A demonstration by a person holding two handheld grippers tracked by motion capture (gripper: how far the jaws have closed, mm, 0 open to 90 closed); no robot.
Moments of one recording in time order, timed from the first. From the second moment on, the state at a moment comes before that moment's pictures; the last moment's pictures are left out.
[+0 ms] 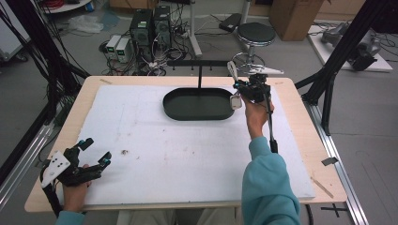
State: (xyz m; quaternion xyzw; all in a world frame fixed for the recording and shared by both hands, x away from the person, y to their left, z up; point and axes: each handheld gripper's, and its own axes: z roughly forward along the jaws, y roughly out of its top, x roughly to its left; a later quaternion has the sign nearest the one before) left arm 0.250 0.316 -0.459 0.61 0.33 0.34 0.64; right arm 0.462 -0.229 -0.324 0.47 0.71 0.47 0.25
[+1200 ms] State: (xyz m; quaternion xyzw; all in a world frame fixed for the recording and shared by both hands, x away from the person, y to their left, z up) left arm 0.250 0.316 -0.459 0.61 0.33 0.34 0.64; right arm 0.482 -0.214 -0.349 0.49 0.70 0.45 0.26
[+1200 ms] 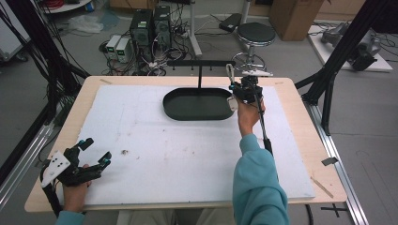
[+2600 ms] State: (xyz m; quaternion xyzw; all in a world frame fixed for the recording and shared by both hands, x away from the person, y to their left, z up) left arm 0.250 0.317 -0.459 0.61 0.33 0.34 0.64; right arm 0.503 -0.204 -0.362 0.50 0.70 0.43 0.28
